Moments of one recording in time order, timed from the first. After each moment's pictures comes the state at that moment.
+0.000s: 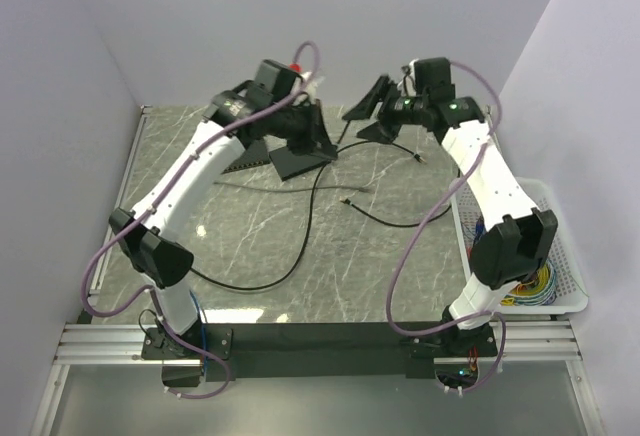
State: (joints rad) left arm -0.64 1.79 2.08 -1.00 0.40 -0.58; right arm 0.26 1.69 1.72 -0.67 -0.62 0.95
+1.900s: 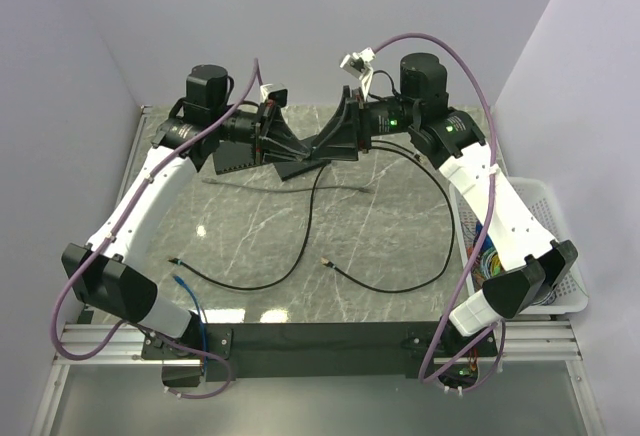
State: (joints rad) left arm -0.37 1.49 1.59 -0.45 1.34 -1.42; right arm 0.50 1.52 1.76 -0.48 -1.12 0.26
